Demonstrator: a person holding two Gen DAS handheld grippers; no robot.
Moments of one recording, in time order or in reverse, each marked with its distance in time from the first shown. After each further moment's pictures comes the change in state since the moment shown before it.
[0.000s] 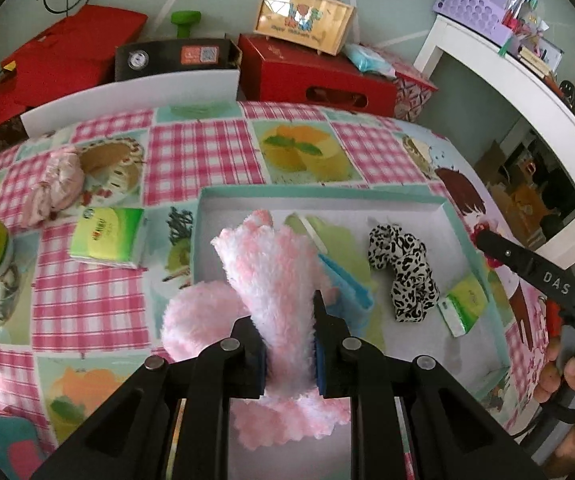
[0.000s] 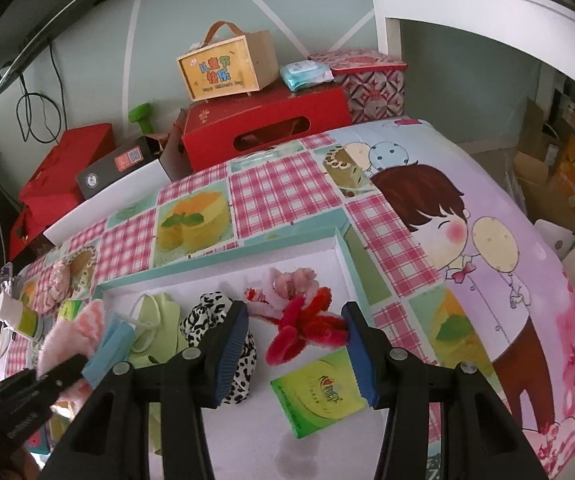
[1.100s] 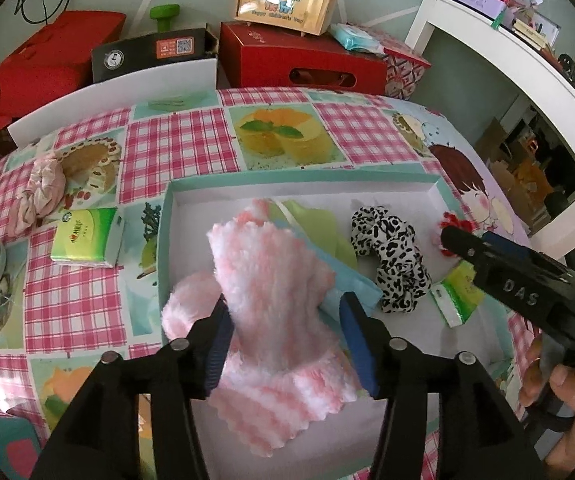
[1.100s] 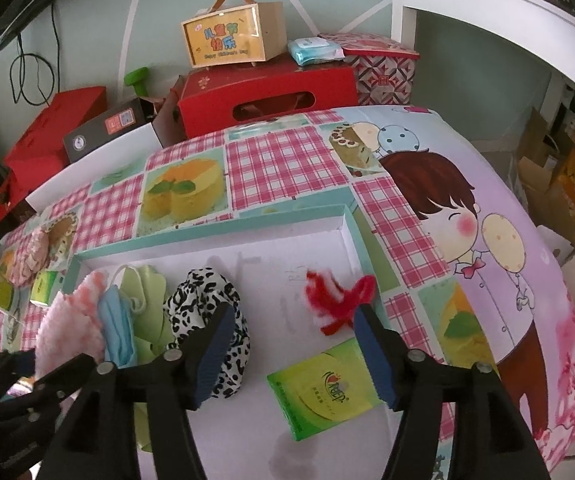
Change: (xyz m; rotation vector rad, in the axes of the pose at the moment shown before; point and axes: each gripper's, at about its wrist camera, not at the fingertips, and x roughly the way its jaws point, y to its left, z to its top) left arm 0.006 -0.025 0.001 0.050 0.053 0.024; right arm 0.023 0.016 -0.005 -0.084 0.077 -0.075
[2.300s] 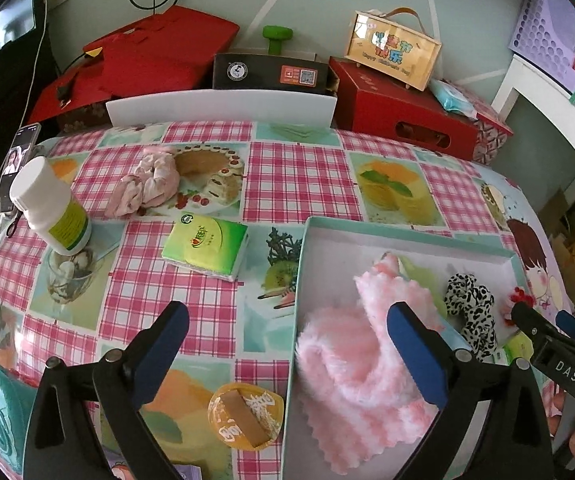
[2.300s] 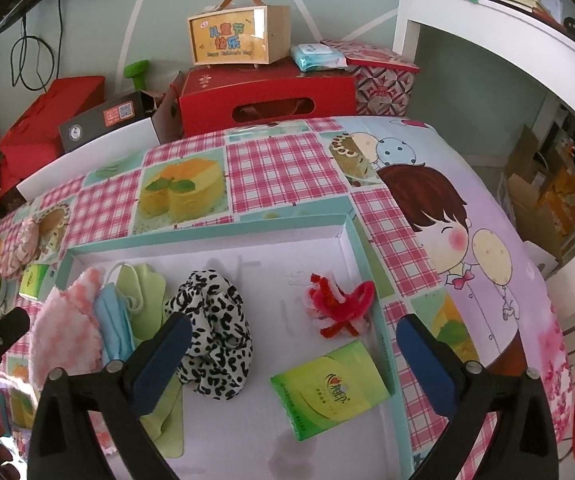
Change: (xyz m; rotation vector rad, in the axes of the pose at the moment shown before) left arm -0.024 0.060 0.002 -0.219 -0.127 0.215; right arm -0.006 0.015 0.003 -0.046 -0.012 -0.062
